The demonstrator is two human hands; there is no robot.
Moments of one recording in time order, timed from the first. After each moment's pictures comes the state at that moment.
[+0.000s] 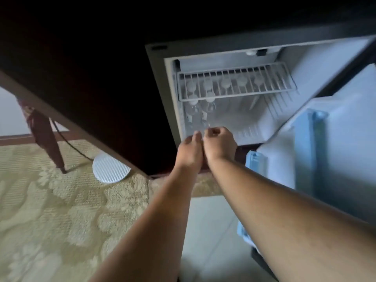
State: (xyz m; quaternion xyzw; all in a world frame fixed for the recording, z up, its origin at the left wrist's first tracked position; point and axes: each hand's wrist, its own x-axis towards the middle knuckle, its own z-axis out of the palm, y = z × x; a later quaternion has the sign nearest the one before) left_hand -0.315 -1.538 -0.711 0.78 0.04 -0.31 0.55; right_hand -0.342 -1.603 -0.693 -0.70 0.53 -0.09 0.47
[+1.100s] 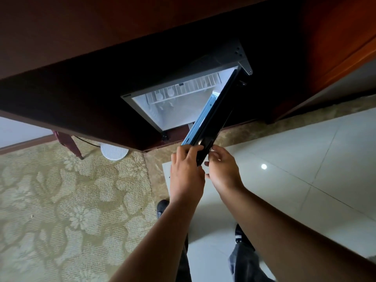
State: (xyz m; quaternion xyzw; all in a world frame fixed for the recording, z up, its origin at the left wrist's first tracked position) left_hand -0.497 -1.532 -0.468 0.92 -0.25 -0.21 0.23; right_hand -0.541 -1.614 -0.459 -0.53 0.59 0.04 0.60
